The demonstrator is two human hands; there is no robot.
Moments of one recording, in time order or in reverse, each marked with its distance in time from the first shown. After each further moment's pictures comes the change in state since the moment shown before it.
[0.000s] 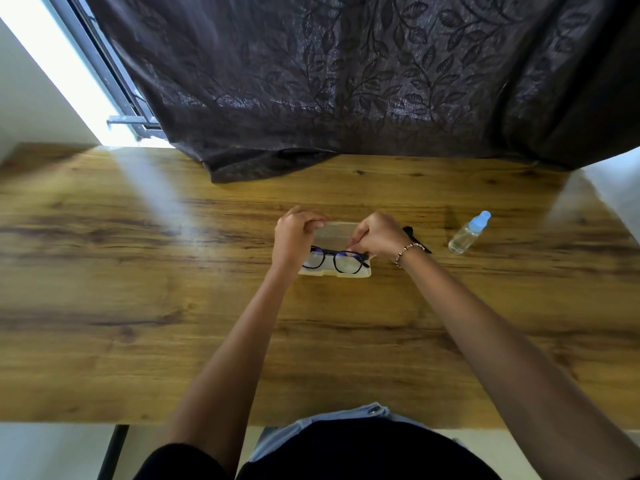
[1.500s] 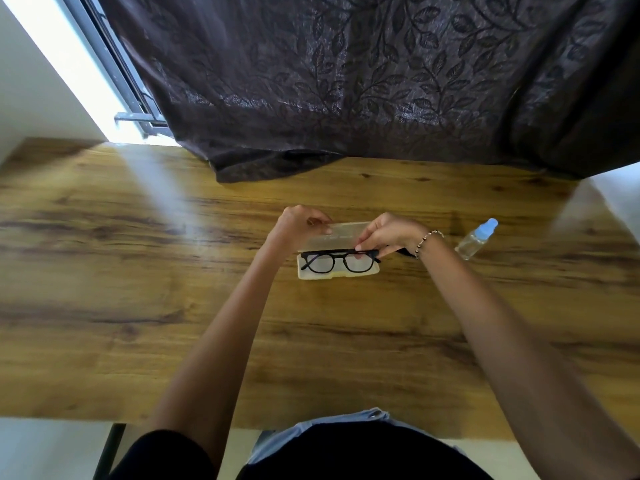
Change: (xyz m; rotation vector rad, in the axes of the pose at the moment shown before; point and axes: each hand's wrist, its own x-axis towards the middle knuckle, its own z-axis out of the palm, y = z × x) left_hand 0.029 0.006 -0.025 0.130 -0.437 -0.092; right_hand 0.005 -0.003 -0.027 0.295 -0.306 0.126
